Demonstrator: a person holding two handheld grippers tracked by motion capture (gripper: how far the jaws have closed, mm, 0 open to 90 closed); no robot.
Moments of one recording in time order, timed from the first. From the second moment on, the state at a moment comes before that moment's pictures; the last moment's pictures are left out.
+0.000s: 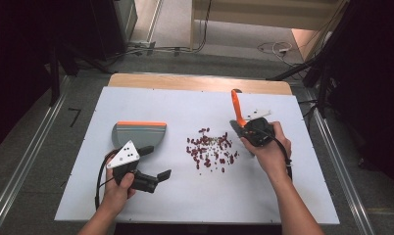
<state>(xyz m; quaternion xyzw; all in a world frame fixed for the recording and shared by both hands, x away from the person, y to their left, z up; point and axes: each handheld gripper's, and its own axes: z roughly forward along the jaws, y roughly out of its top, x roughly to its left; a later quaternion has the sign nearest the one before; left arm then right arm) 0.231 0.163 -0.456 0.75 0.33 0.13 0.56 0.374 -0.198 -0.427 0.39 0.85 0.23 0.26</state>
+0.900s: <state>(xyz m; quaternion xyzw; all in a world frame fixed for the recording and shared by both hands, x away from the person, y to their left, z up) 0.230 0.163 -0.457 0.75 0.33 0.13 0.56 0.357 -0.144 -0.443 0.30 0.91 0.20 0.21</state>
